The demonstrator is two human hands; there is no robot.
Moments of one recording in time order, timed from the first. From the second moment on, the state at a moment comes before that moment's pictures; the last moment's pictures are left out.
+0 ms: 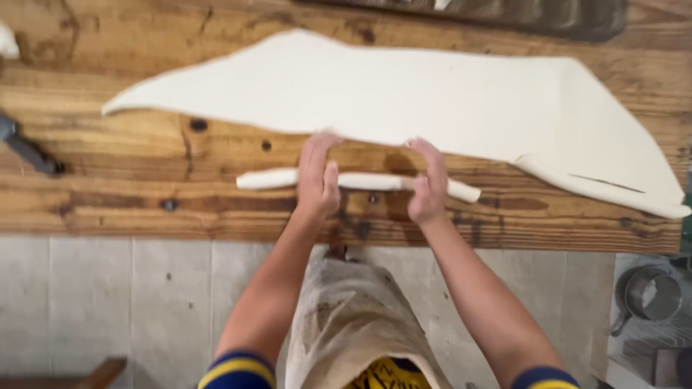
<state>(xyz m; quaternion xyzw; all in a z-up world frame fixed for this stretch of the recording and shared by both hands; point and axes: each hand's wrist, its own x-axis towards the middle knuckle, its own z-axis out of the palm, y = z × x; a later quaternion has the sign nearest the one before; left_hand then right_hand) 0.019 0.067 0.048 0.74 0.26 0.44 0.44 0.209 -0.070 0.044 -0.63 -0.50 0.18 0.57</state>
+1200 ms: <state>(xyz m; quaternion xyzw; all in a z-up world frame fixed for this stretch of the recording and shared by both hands) 0.033 0.085 0.062 0.92 0.38 0.02 0.11 0.238 -0.107 0.061 -0.86 -0.50 0.11 0.01</state>
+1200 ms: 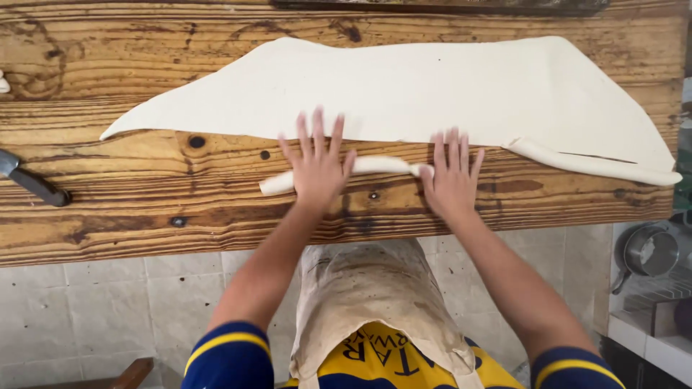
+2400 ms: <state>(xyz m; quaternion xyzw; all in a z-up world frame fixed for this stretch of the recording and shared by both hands) 0.017 0.038 0.039 0.94 0.27 -0.01 0.19 0.255 -0.116 0.018 -0.62 -0.27 0.47 0.56</state>
